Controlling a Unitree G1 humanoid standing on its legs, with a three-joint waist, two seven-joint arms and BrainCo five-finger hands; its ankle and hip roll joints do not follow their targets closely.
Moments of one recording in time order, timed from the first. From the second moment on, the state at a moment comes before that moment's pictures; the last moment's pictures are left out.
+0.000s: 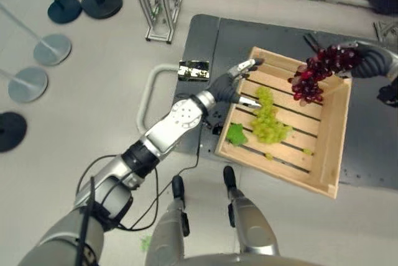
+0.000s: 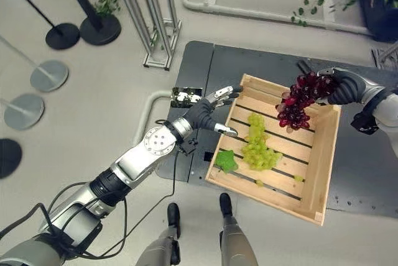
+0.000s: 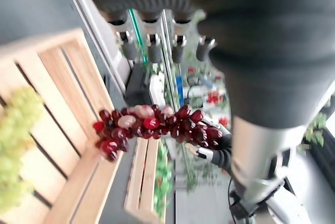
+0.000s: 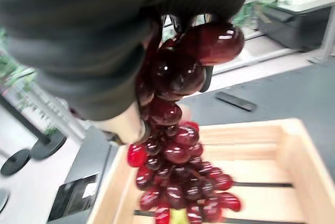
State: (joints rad) left arm -0.82 0.37 -0.66 0.11 -0.33 0.02 -0.07; right arm -0.52 -1.35 0.17 0.09 0.09 0.18 0.29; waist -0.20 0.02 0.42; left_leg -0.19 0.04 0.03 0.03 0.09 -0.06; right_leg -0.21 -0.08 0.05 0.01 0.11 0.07
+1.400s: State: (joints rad) left arm -0.70 0.29 -0.65 0.25 -0.14 0.00 0.03; right arm -0.62 -0.92 0.35 0.14 0.07 0.18 0.18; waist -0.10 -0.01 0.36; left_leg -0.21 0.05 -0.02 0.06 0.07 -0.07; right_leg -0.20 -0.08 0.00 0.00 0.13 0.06
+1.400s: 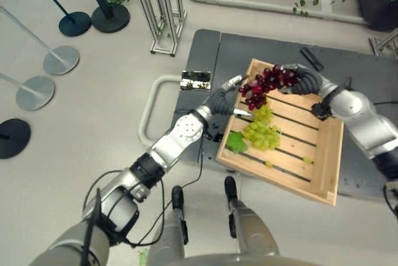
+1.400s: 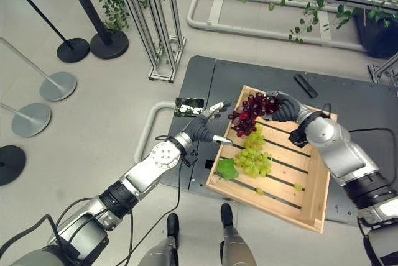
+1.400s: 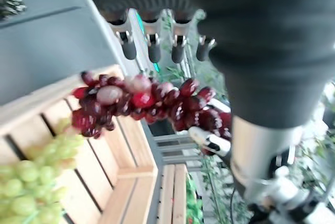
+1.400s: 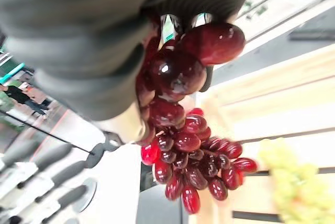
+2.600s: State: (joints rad) left arm -0.69 0.20 -0.60 0.36 -0.09 -0.03 0.36; right arm -0.66 -0.65 0.45 0.08 0.03 0.16 0.03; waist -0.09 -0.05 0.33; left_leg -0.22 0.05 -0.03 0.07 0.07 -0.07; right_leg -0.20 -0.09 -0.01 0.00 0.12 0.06
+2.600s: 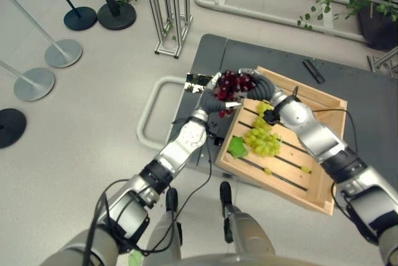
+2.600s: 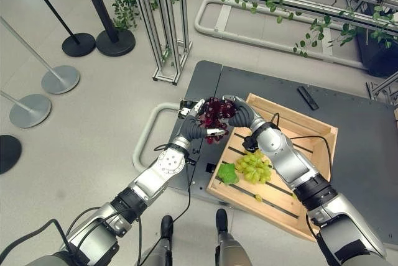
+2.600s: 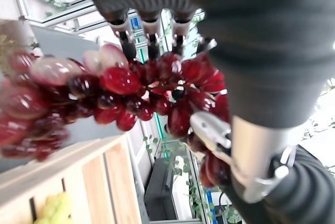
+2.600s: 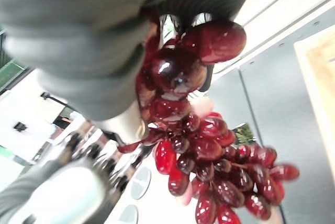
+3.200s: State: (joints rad) left arm -0.77 0.26 -0.57 0.44 0.07 -0.03 0.39; right arm -0.74 -0.68 0.49 -0.02 0.07 0.12 0.08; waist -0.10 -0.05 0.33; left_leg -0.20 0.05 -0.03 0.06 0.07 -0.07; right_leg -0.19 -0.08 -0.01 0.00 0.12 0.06
